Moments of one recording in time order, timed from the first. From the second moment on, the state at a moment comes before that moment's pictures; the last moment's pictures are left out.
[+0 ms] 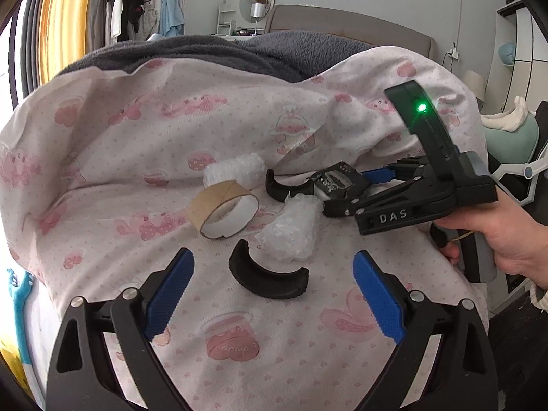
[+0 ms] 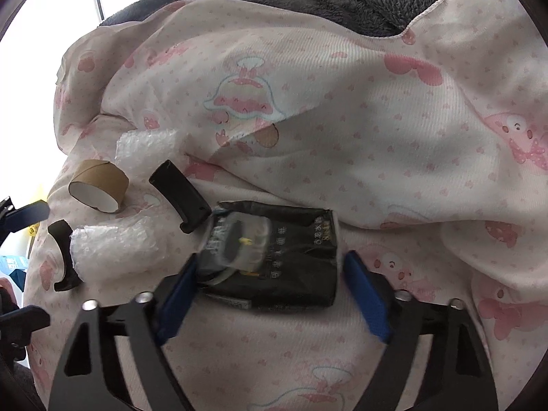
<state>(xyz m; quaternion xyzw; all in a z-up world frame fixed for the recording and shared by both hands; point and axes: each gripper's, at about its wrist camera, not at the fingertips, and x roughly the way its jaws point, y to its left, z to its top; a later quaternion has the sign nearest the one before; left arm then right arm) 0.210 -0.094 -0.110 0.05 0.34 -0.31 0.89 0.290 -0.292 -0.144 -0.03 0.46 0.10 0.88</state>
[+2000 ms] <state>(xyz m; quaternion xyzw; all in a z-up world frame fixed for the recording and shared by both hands) 0.166 0.006 -0.081 -0.05 0.36 -0.15 0.92 0.217 -0.192 -0.061 -0.03 0.37 0.25 0.90</state>
